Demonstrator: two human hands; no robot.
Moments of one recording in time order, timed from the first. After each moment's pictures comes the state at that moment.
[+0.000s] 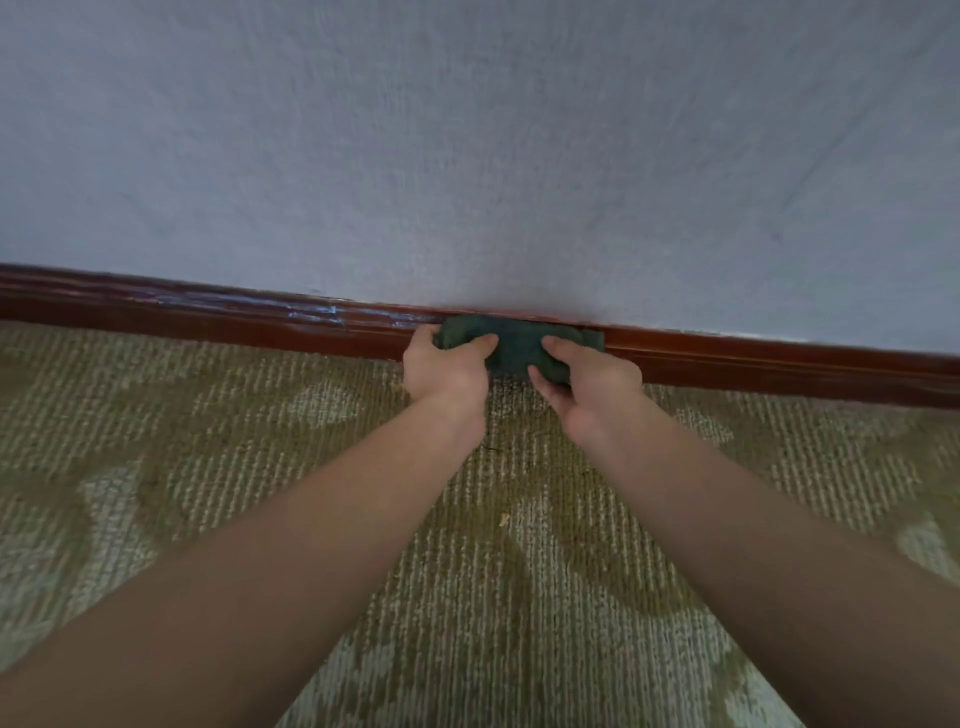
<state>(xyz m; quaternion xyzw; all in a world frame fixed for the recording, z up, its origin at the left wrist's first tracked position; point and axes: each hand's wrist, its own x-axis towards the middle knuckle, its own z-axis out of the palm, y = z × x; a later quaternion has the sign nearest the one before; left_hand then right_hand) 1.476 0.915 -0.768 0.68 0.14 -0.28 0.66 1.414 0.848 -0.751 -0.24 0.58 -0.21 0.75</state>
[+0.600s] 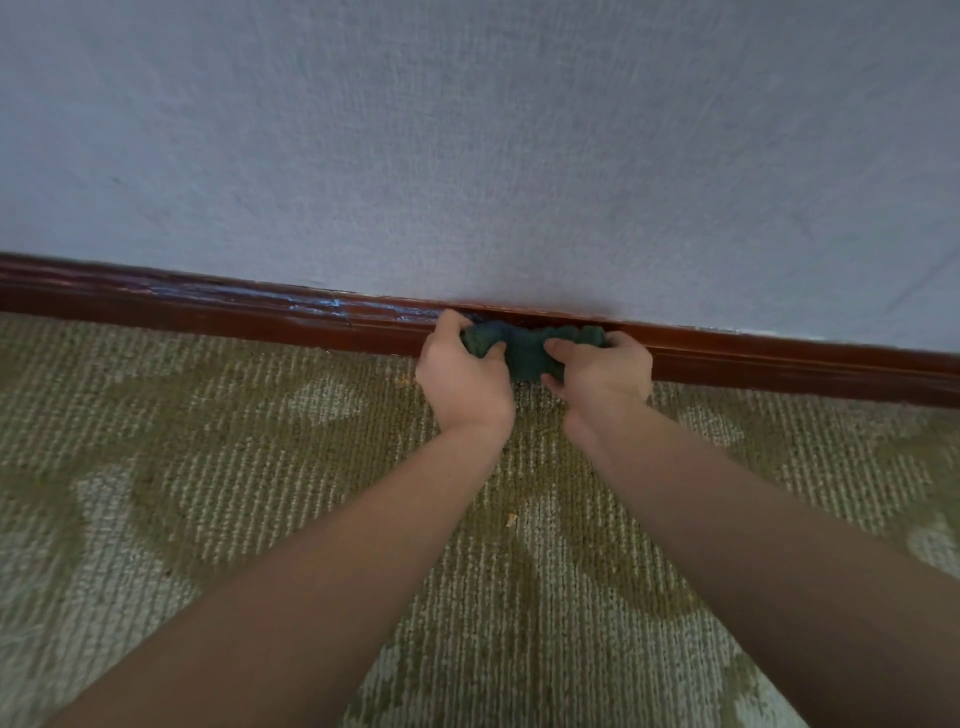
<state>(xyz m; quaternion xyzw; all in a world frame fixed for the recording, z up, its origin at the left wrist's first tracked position) 1.466 0.918 -0.785 0.84 -0.04 -0.12 0.54 1.422 0.854 -0.760 -0.41 0.63 -0.22 0.62</state>
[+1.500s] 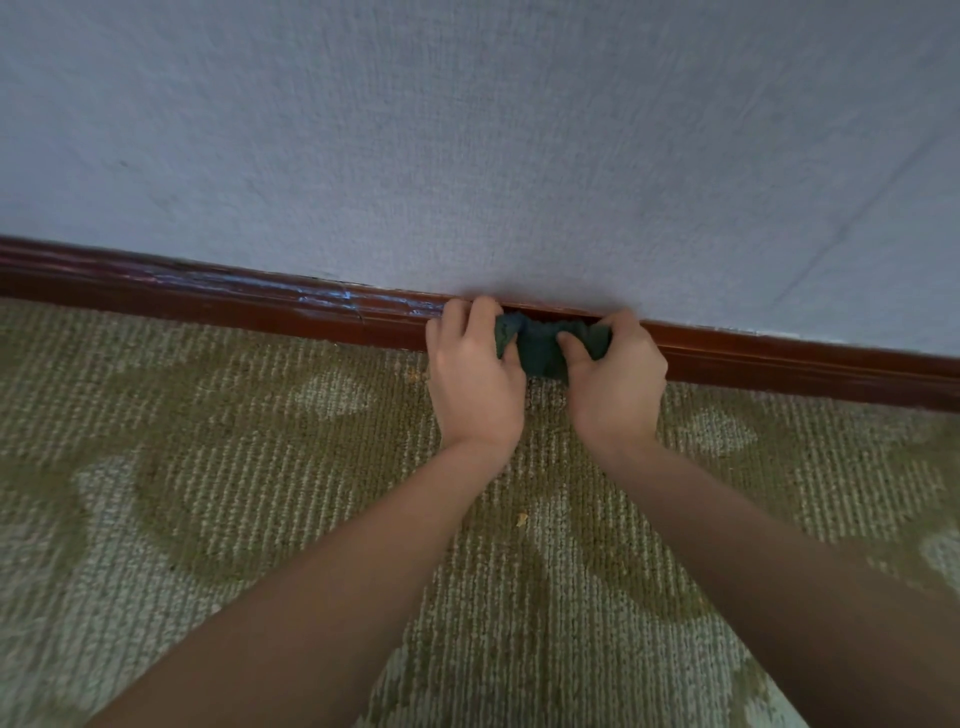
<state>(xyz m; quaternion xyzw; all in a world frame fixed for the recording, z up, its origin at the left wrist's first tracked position) 1.466 0.930 -0.779 0.88 -0.23 0.01 0.42 1.409 0.861 -0.772 -0.76 0.51 -0.19 0.35</state>
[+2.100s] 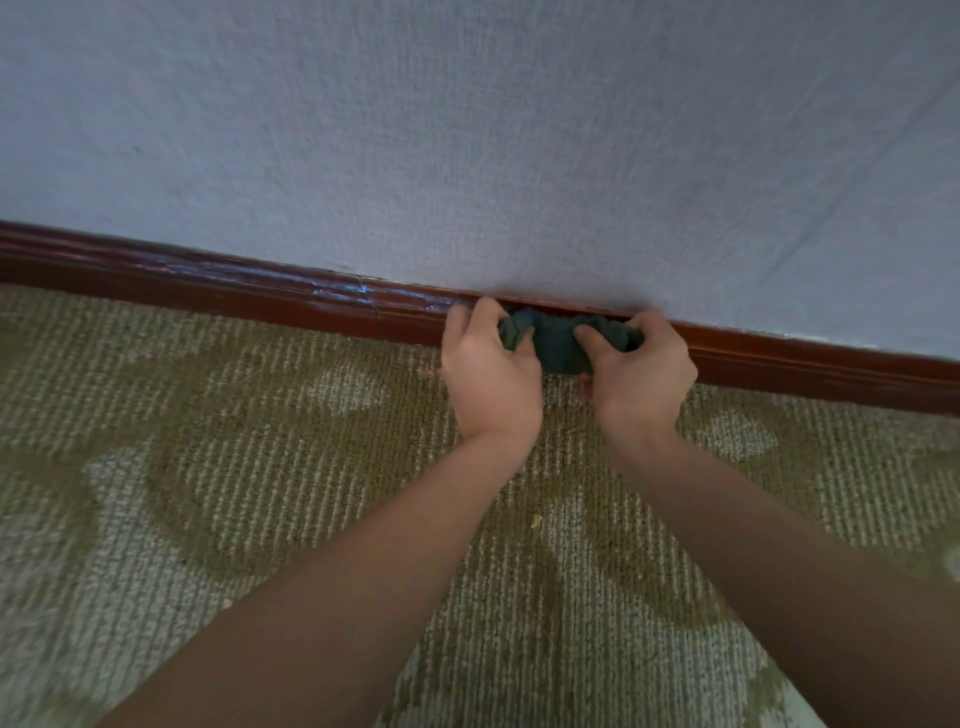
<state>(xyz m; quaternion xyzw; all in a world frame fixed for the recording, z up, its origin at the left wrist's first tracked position) 1.470 0.927 -0.782 0.86 -0.14 -0.03 0.50 1.418 0.856 -0.779 -0.70 0.54 -0.24 0.39</state>
